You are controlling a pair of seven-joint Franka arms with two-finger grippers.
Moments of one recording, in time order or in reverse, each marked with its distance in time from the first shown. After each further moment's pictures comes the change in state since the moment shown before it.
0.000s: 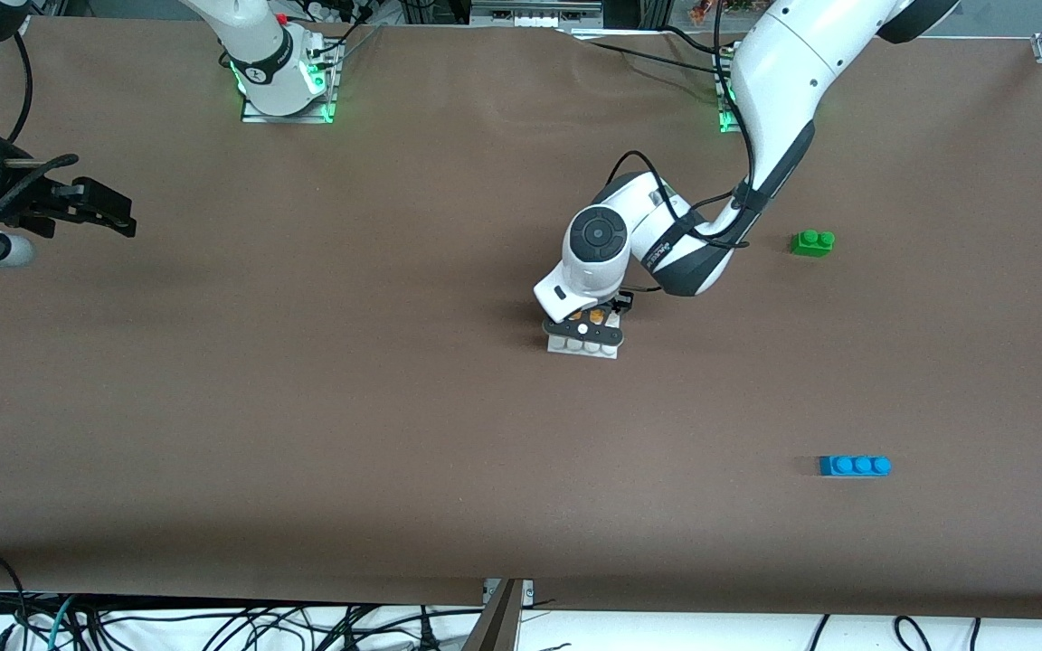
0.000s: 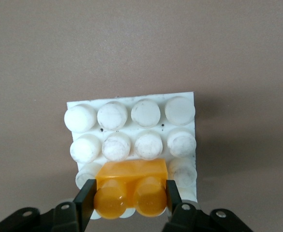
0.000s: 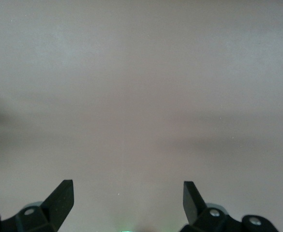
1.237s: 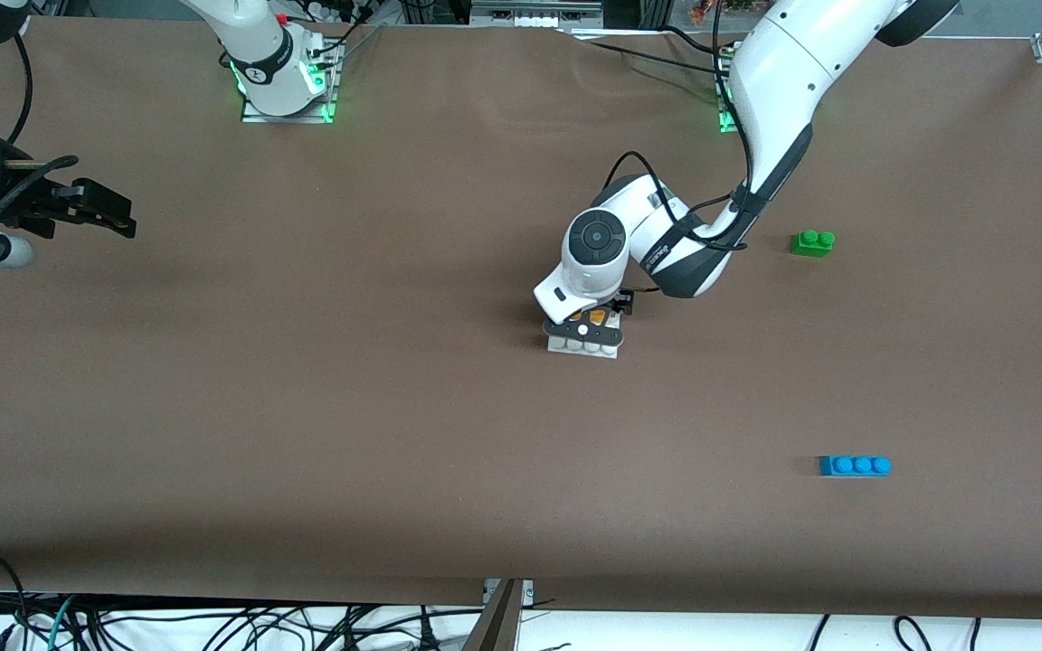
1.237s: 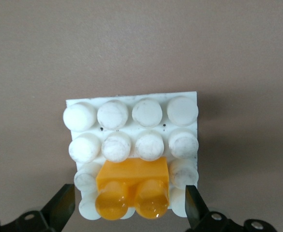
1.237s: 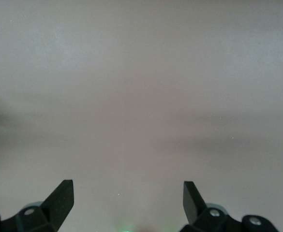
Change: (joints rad) left arm 0.000 0.007 0.000 0.013 0.000 -0.020 -0.016; right arm -0.001 0.001 0.000 0.000 0.000 0.001 0.000
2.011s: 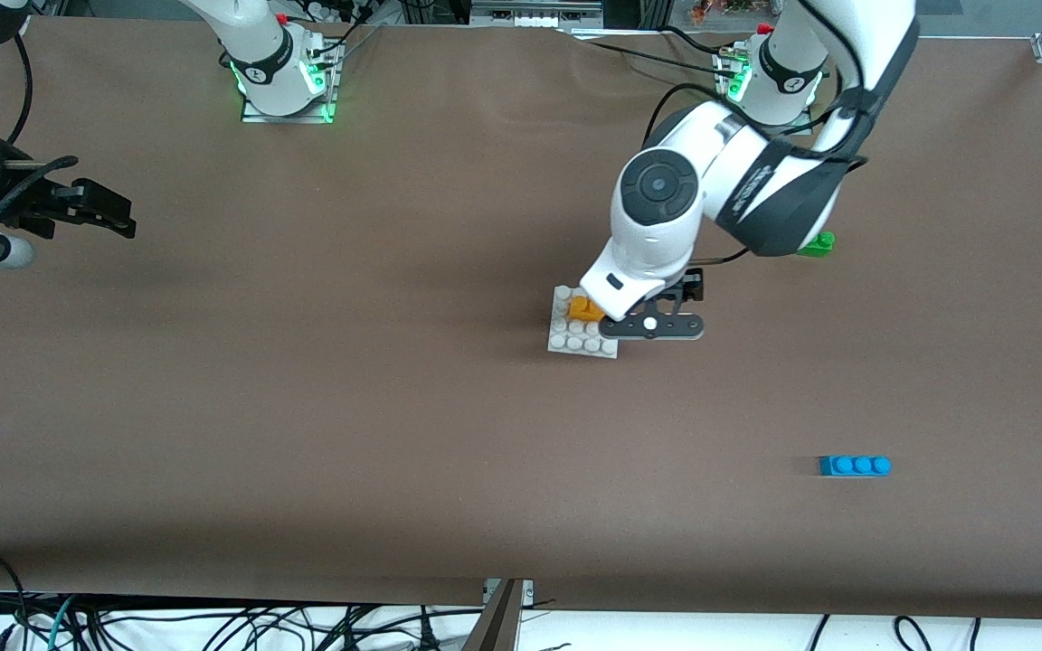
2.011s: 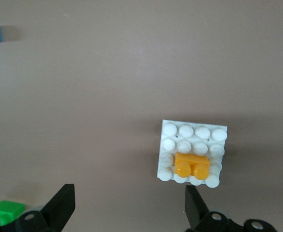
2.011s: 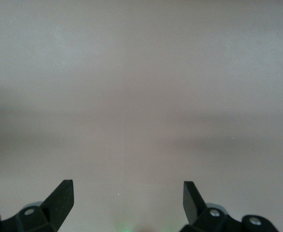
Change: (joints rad) left arm 0.068 -0.192 0.001 0.260 -0.020 -0.431 -0.004; right arm 0.000 0.000 0.000 0.000 0.000 0.001 0.000
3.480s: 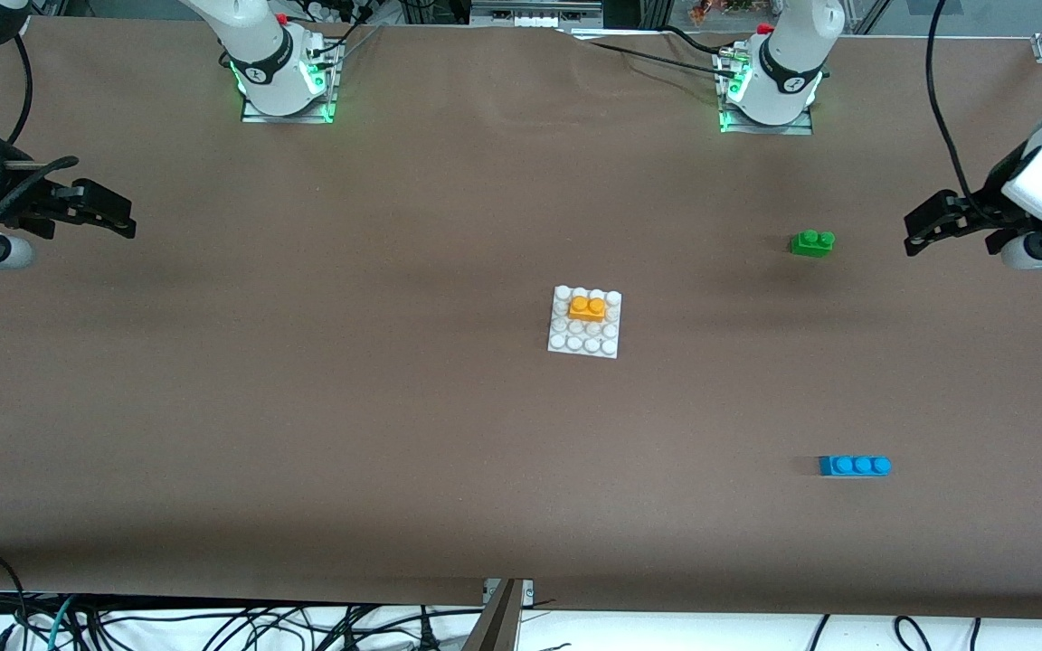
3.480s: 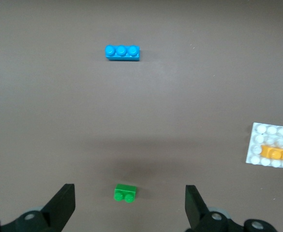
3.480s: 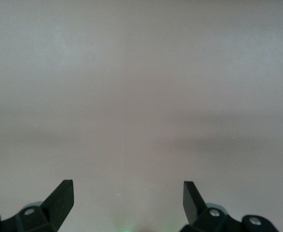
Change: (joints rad) left arm 0.190 -0.496 0.432 -0.234 -0.266 -0.070 0.620; right arm 0.000 0.000 0.000 0.000 0.000 0.000 0.000
